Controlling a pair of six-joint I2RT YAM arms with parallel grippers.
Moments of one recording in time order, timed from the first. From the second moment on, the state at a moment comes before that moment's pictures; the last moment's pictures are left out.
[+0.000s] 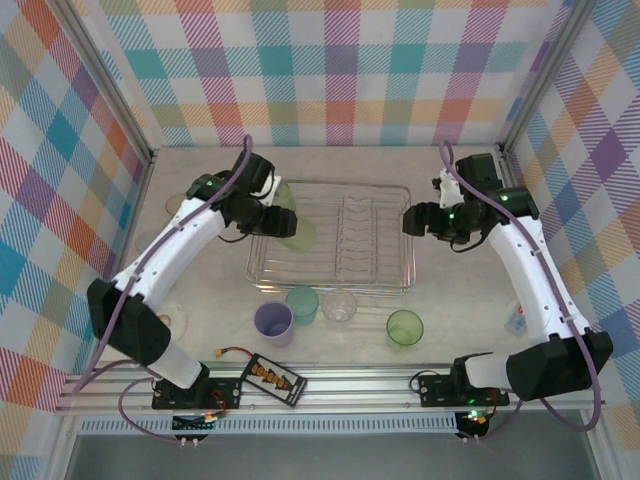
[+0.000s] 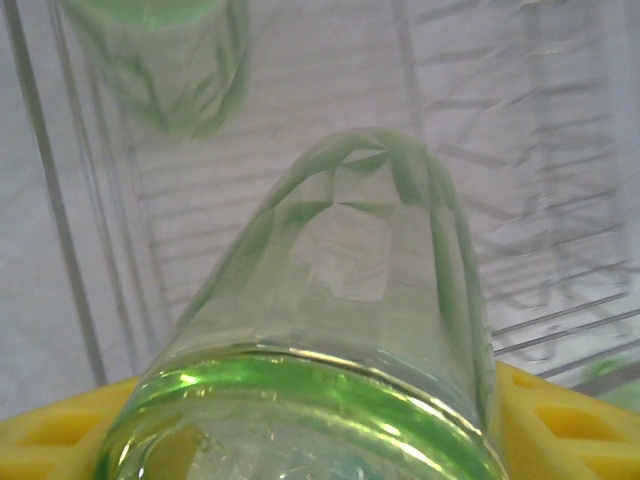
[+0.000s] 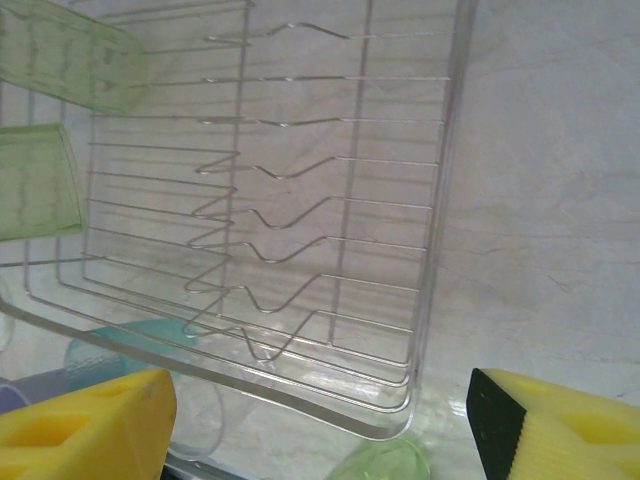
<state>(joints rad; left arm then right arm) -0.47 1.58 1.55 -1.11 0.09 -0.29 0.18 1.31 1.41 -1.18 -0.31 0.25</state>
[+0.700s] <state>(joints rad) -0.49 1.80 1.63 -1.16 -0.17 -0.34 0.18 1.31 1.36 -1.15 -0.35 0.27</state>
